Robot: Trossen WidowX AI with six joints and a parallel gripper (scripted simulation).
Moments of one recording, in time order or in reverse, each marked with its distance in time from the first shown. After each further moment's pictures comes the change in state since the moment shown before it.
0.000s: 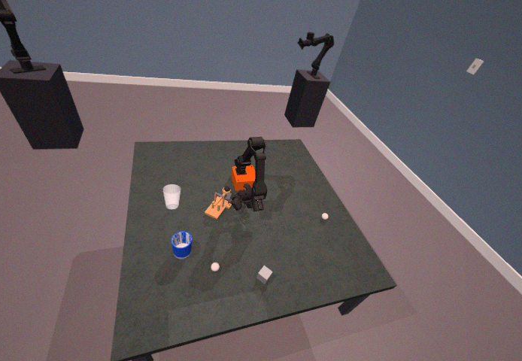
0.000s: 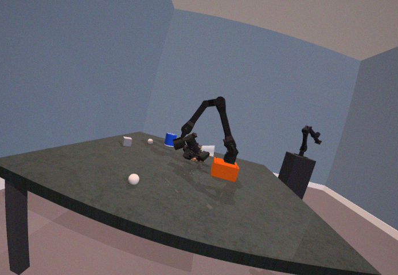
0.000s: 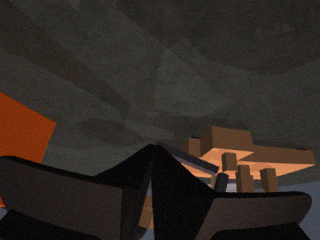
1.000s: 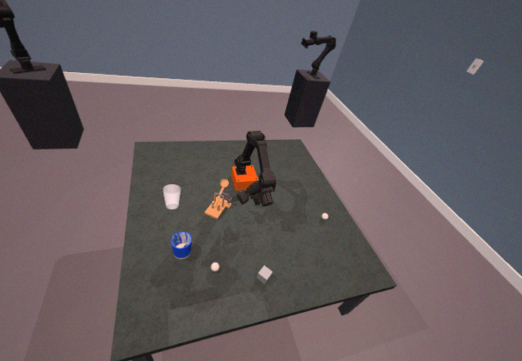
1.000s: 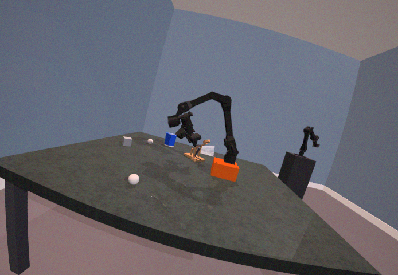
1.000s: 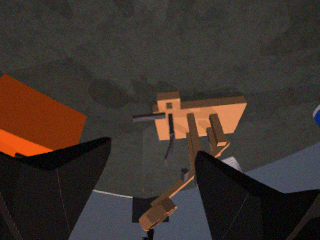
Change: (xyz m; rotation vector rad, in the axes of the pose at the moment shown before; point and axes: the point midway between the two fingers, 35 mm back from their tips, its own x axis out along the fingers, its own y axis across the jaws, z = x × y) arm -0.113 -0.037 -0.027 0.244 -0.151 0.051
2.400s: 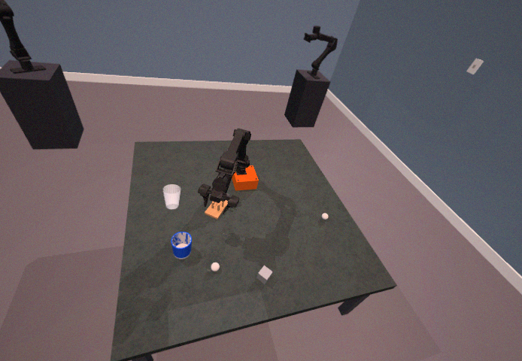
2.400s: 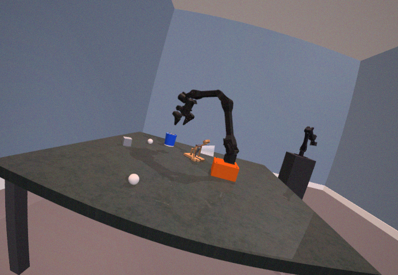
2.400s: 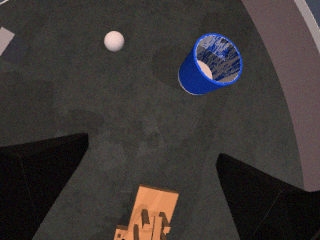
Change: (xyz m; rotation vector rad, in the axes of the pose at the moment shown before) arm -0.048 -0.232 -0.049 1.203 -0.710 0.155
